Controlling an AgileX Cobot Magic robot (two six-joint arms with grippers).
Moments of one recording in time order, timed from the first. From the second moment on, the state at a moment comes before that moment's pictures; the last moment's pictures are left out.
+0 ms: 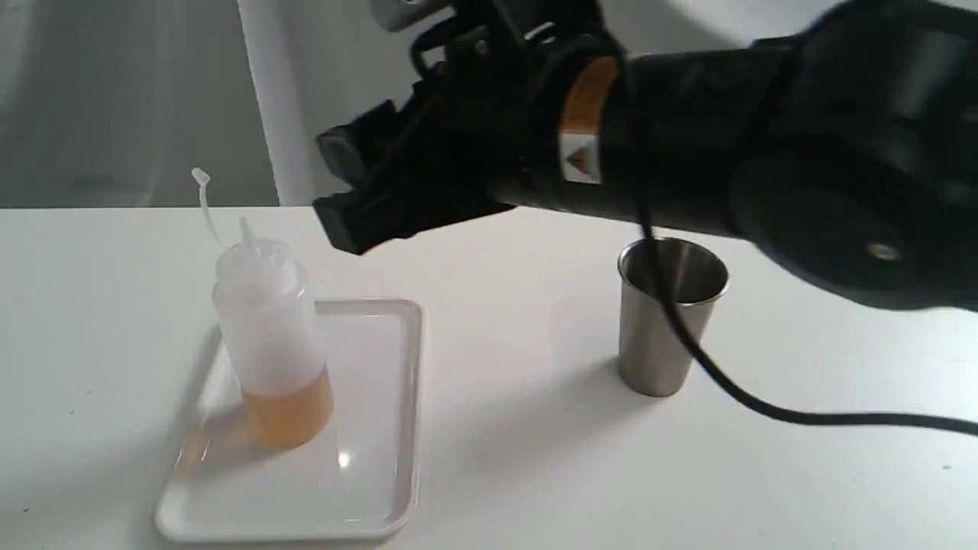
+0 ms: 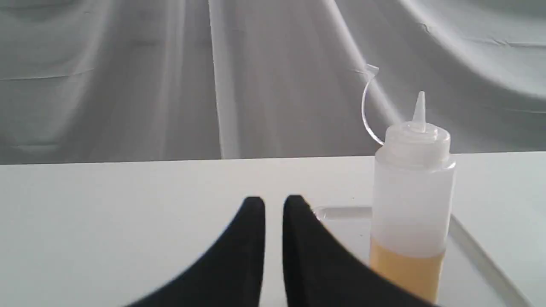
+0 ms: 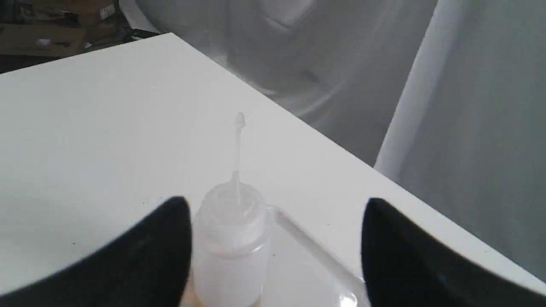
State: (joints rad) left arm 0.00 0.00 0.00 -0.04 0.13 0.04; right arm 0.65 1.51 -1.18 -0.41 0.08 0.30
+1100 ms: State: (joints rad) left arm 0.00 0.00 0.00 -0.04 0.13 0.04; right arm 0.65 0.99 -0.80 -0.42 0.10 0.33
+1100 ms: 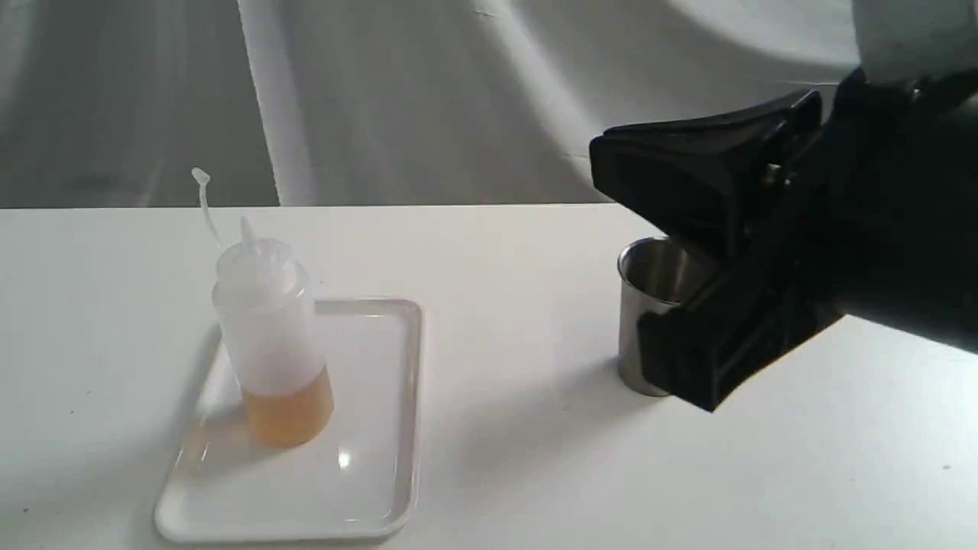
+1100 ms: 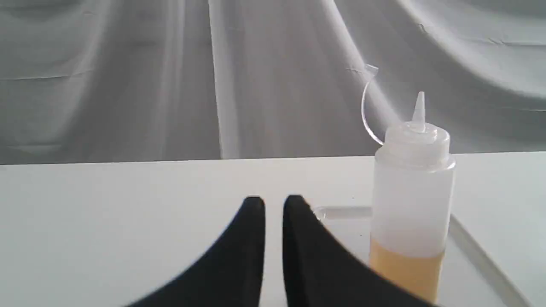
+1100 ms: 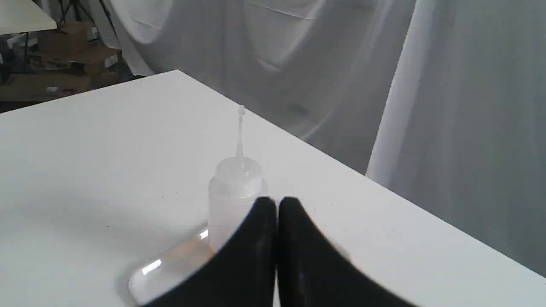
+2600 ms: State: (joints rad) left arm 0.00 0.00 0.00 -0.04 0.13 0.04; right arm -0.11 0.11 -0.13 -0.18 0.13 0.33
